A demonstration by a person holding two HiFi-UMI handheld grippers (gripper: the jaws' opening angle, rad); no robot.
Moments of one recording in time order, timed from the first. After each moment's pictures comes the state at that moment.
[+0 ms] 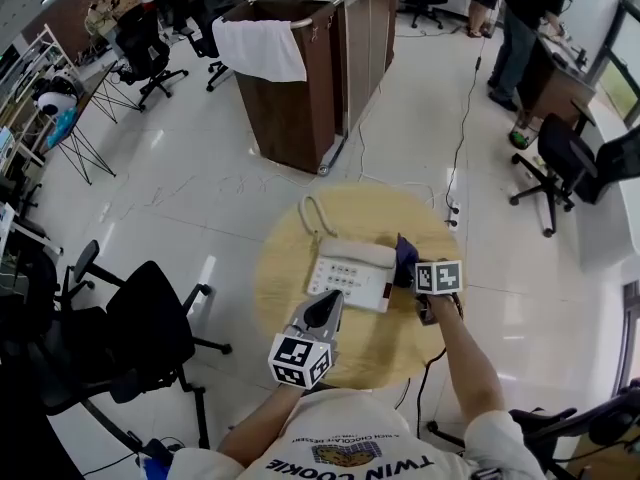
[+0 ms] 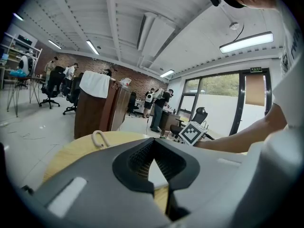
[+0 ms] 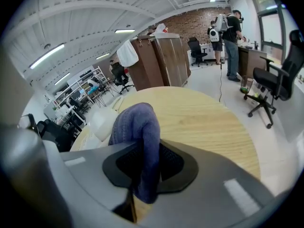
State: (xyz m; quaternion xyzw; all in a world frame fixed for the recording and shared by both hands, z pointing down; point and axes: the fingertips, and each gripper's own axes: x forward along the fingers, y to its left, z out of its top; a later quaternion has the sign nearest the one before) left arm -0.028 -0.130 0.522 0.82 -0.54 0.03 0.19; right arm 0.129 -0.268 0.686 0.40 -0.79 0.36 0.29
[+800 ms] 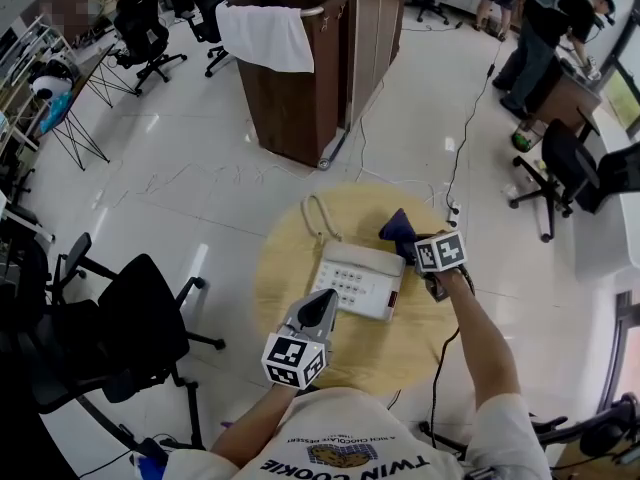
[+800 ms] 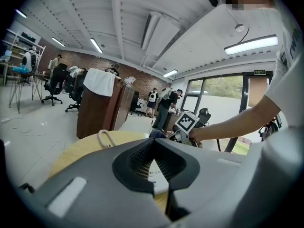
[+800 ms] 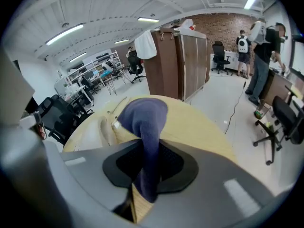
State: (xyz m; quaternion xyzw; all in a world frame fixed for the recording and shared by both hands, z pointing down) left arm -0.057 -0.144 0.535 0.81 -0.54 0.03 0.21; right arm 0.093 -0.327 0.667 0.32 -0.83 0.28 0.37
